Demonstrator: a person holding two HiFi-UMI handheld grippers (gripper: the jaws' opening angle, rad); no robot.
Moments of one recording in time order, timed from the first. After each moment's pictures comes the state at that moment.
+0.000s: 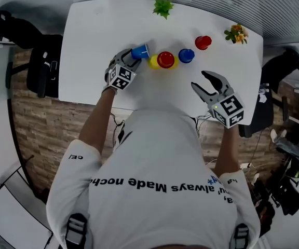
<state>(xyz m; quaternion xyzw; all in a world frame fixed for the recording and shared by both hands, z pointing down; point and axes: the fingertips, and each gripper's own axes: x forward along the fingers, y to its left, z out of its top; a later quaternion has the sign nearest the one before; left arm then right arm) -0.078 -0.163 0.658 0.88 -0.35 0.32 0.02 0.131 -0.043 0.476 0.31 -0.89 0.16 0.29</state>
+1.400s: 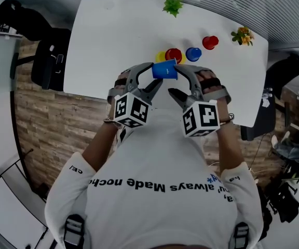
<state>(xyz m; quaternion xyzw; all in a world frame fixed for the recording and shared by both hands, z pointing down) -0.017 -0.044 0.444 0.90 -0.30 0.30 -0.06 0.003 -0.018 0.432 0.15 -0.84 -0.20 0.48</state>
